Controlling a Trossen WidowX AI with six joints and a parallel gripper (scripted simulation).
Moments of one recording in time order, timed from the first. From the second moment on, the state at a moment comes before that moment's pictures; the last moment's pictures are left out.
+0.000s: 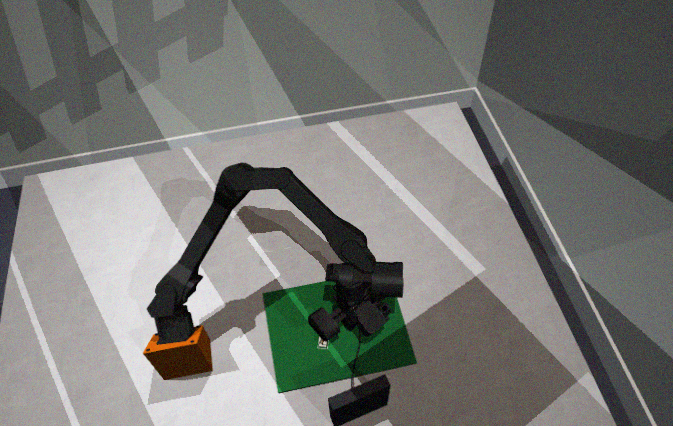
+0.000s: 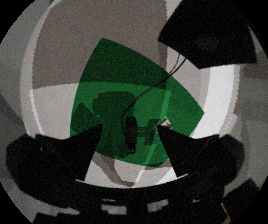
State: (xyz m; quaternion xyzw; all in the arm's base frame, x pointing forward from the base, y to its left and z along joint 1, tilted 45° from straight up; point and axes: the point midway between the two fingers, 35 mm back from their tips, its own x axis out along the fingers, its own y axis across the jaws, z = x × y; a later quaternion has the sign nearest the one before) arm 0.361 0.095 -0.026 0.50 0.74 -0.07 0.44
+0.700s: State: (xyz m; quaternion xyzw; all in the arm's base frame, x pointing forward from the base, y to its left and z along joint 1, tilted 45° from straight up) arm 0.357 0.106 -0.037 0.50 0.74 -0.07 0.44
